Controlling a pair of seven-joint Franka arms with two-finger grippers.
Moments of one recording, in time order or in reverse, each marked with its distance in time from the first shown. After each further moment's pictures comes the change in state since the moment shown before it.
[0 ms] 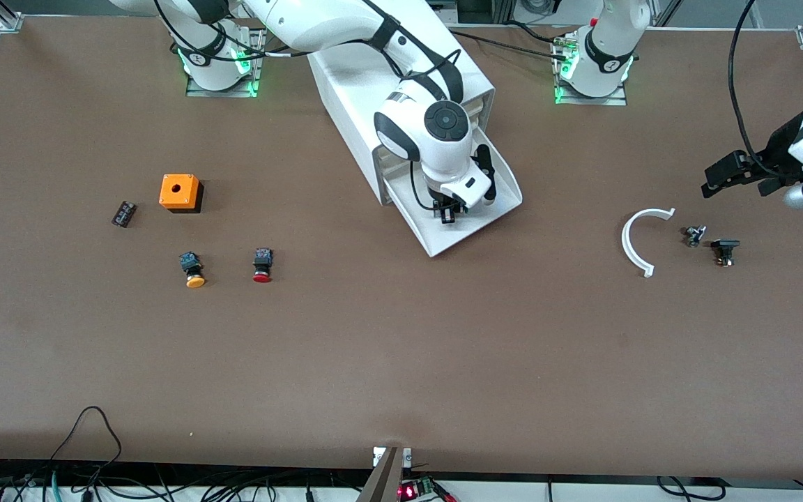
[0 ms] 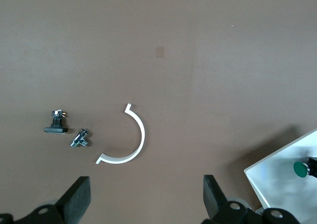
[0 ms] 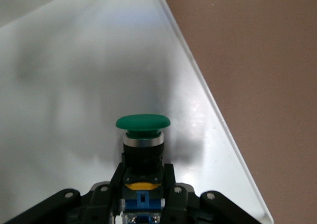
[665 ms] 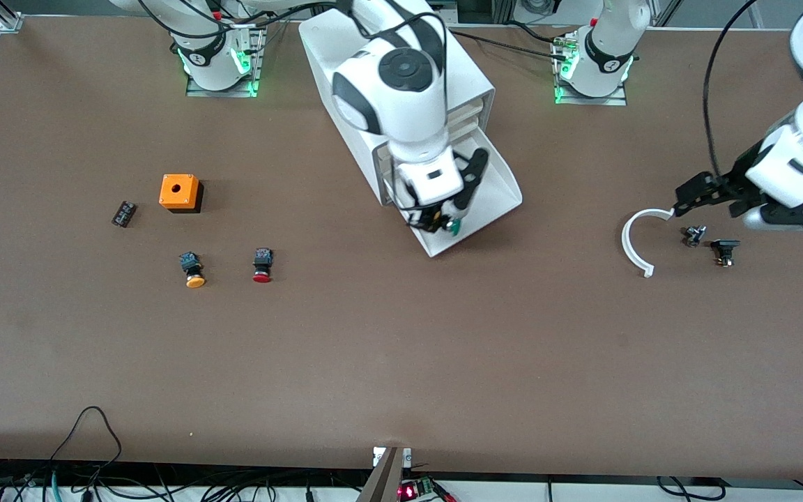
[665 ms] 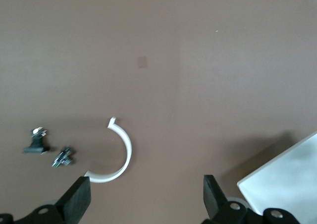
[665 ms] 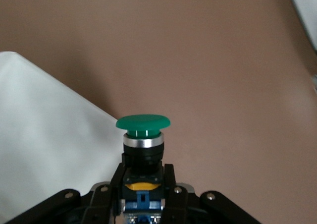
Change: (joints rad) left arm -0.048 0.076 -0.032 -0.023 -0.004 0.127 -0.021; right arm -0.049 -0.202 -0.154 -0.011 -0.001 -0.042 0.385
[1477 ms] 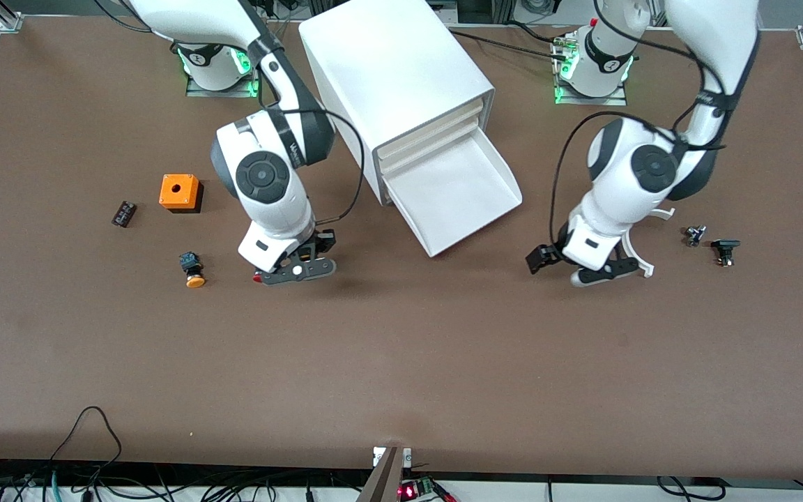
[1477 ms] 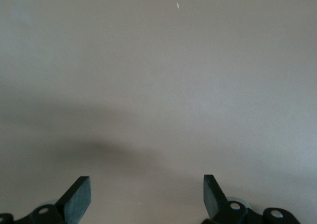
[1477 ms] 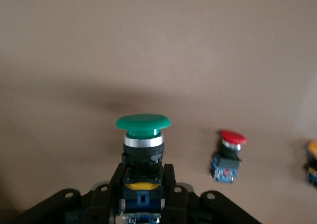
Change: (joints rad) left arm -0.212 0.303 -0.074 -0.270 0.000 0.679 -0.565; right arm -0.224 -0.138 -0.021 -0.431 -0.001 0.000 0.662
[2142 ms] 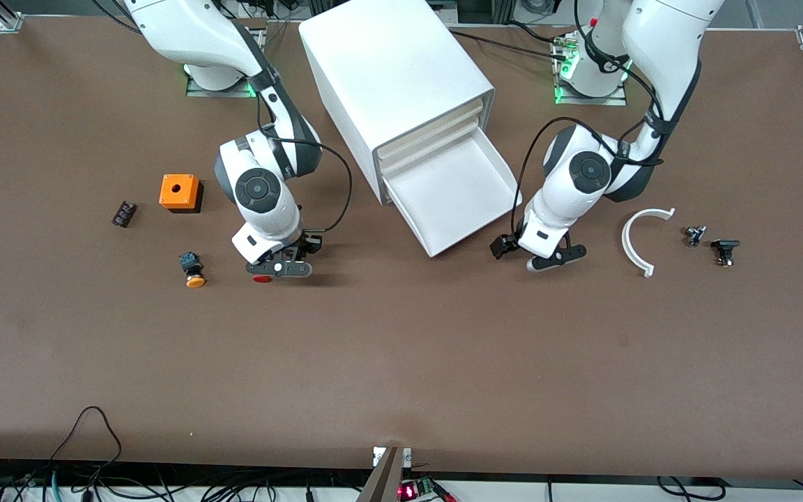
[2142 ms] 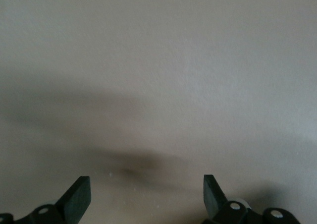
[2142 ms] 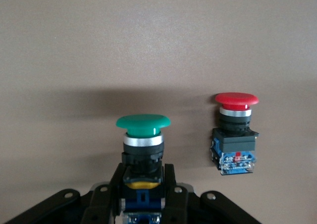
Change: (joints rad) left arm -0.098 0.073 -0.002 -0.114 0.000 0.136 -0.091; right arm -0.013 0.003 0.003 -0.250 0.000 0.258 0.170
